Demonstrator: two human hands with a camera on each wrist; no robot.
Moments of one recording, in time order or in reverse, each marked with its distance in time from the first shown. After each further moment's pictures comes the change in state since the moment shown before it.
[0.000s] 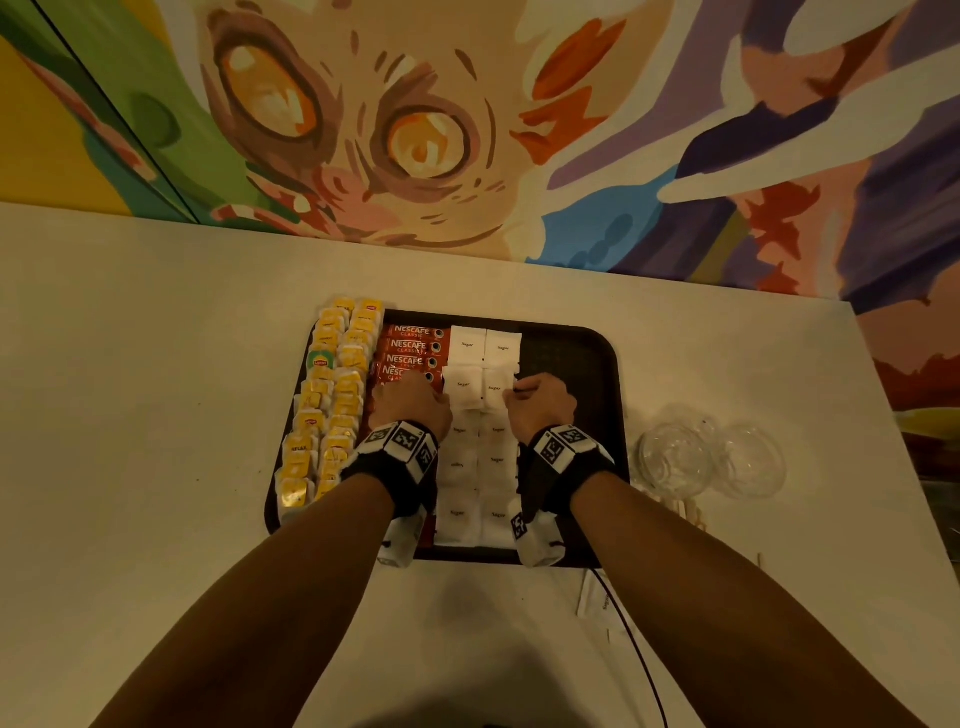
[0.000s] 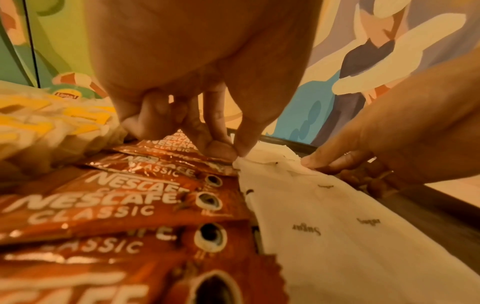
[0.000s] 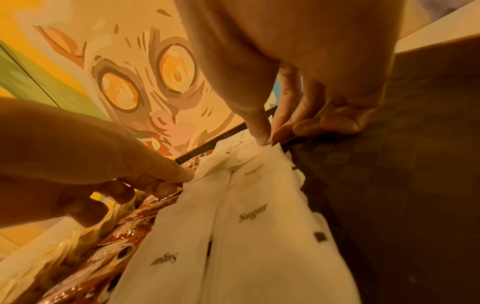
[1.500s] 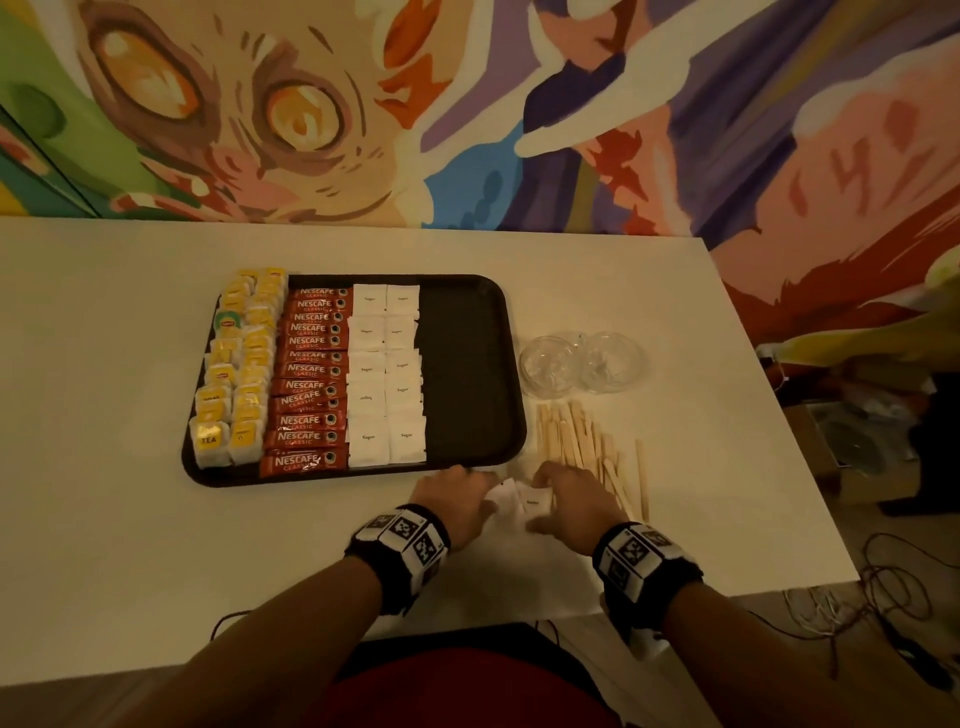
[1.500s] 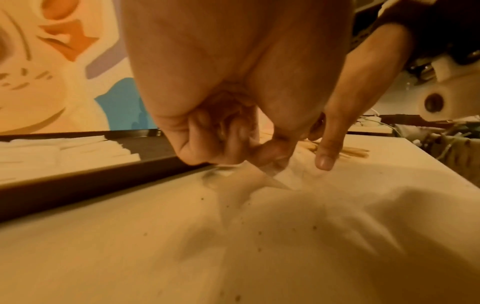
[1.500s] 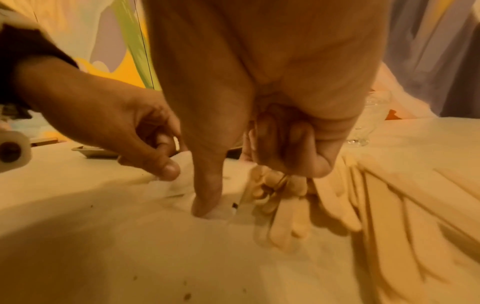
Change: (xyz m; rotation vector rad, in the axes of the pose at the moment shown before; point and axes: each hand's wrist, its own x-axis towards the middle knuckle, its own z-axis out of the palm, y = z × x) left_hand -0.214 -0.003 0.089 0.423 -0.429 0.771; right_hand -0.148 0.190 -0.127 -0.575 -0.271 -0.170
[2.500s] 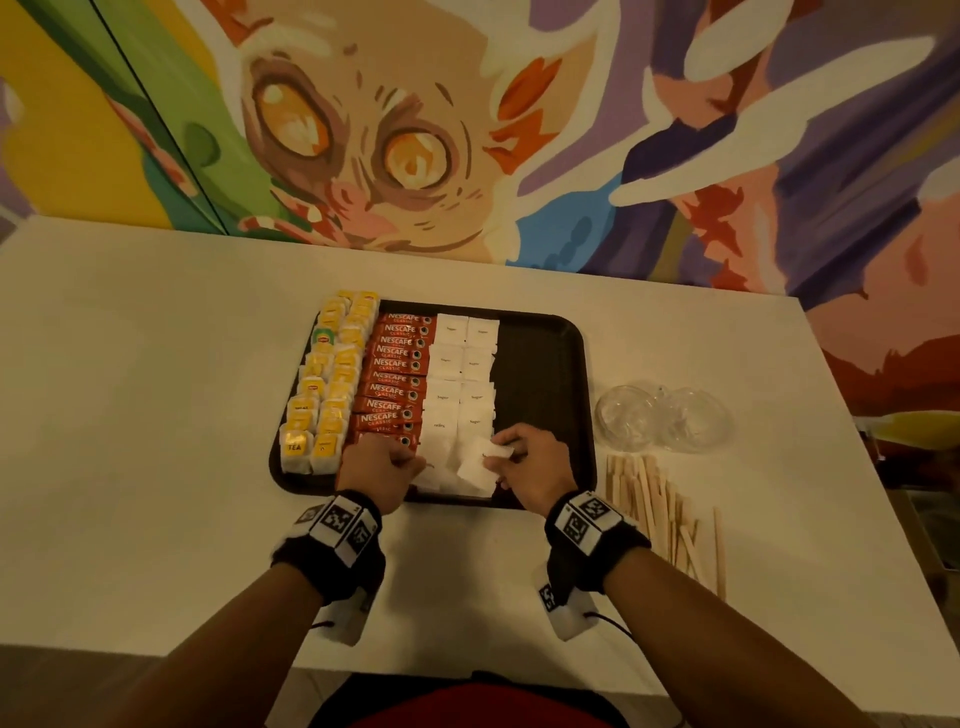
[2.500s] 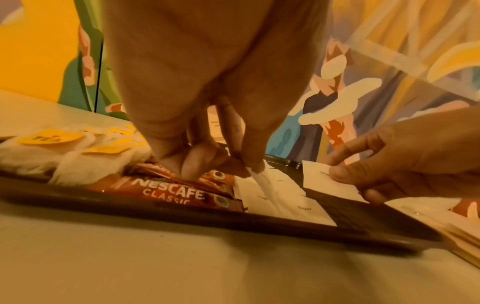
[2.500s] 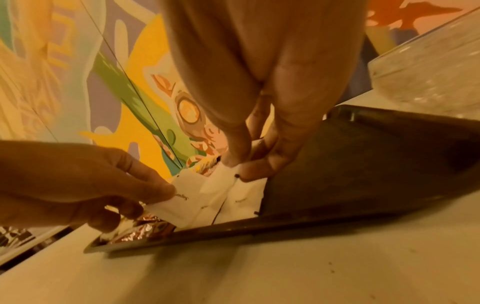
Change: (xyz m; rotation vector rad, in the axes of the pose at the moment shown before) left_hand -0.032 -0.131 -0.051 -0.497 0.465 -0.576; right_hand 0.072 -0.125 0.002 0.654 0.102 -0.161
